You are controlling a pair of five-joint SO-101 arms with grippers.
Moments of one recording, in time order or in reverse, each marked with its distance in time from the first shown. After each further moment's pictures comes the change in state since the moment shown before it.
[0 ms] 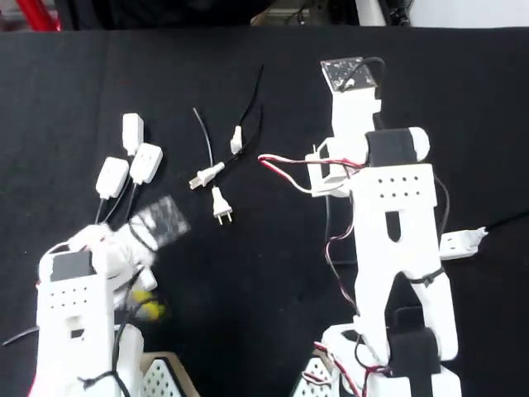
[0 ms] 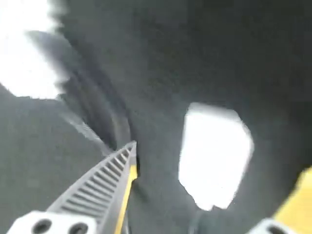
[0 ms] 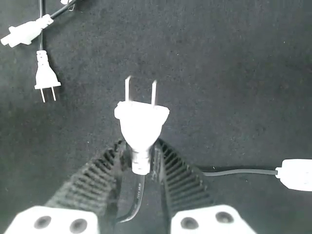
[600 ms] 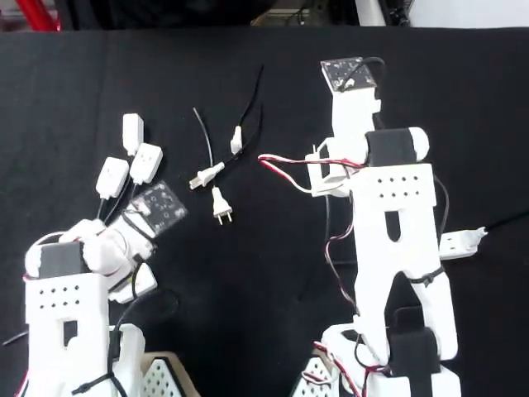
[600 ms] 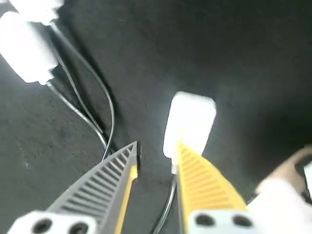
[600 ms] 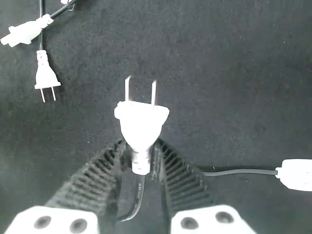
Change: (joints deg) left arm 1.1 0.3 -13.9 22.3 -4.6; right arm 0.0 0.0 0.0 0.0 0.0
